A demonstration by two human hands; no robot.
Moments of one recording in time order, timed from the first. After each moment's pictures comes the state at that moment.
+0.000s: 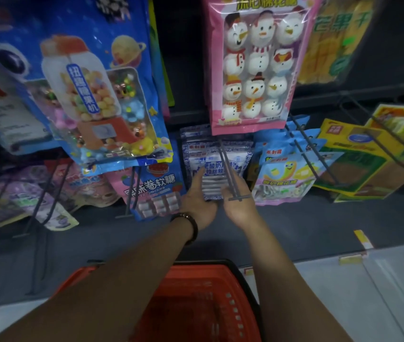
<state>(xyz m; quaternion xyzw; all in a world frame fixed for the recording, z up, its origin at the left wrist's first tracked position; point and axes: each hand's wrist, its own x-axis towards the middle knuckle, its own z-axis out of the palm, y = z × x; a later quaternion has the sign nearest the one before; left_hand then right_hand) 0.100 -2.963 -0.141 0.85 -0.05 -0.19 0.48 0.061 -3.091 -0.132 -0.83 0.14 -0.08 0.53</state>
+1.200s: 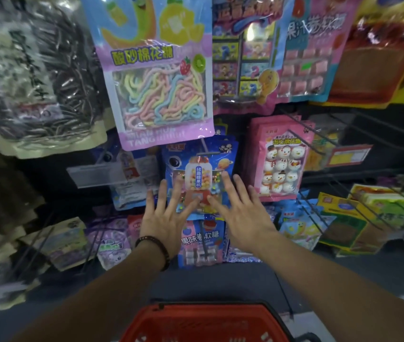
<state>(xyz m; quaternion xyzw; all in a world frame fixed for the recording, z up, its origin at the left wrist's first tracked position) 0.075 -2.753 0.096 0.95 -0.24 0.09 -0.20 0.024 -2.961 0.107 -0.98 -0.05 -0.03 -0.16</state>
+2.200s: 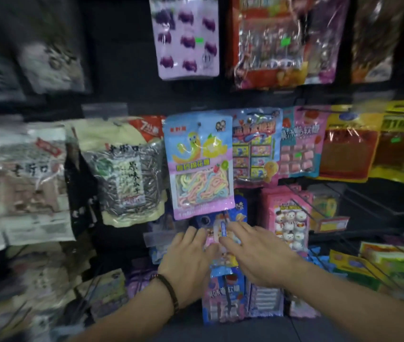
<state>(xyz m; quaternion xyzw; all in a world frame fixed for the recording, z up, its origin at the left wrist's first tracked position) -0.015 -2.709 0.253 0.91 -0.36 0.17 -0.12 -0.048 -2.922 0.265 -0.96 -0.20 -0.12 -0.15</state>
